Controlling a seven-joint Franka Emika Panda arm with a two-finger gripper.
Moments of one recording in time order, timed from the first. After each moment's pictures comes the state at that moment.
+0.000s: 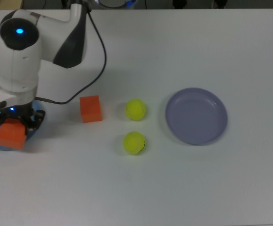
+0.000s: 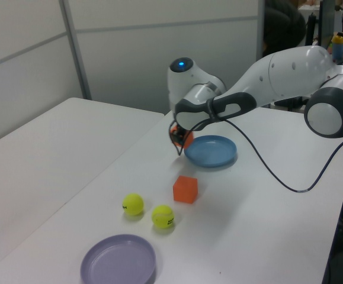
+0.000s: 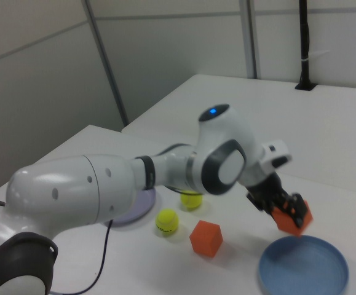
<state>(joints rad) -0.02 0.61 -0.08 -1.40 -0.31 2.27 -0.01</state>
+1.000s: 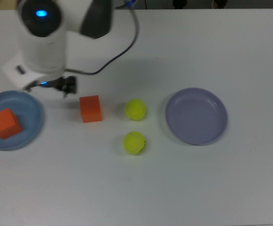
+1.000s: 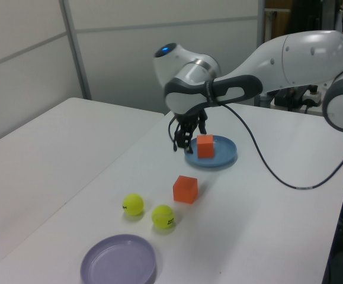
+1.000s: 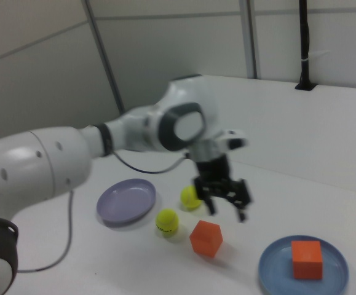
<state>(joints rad) 0.07 0.46 0.01 -1.40 -0.27 1.74 0.00</state>
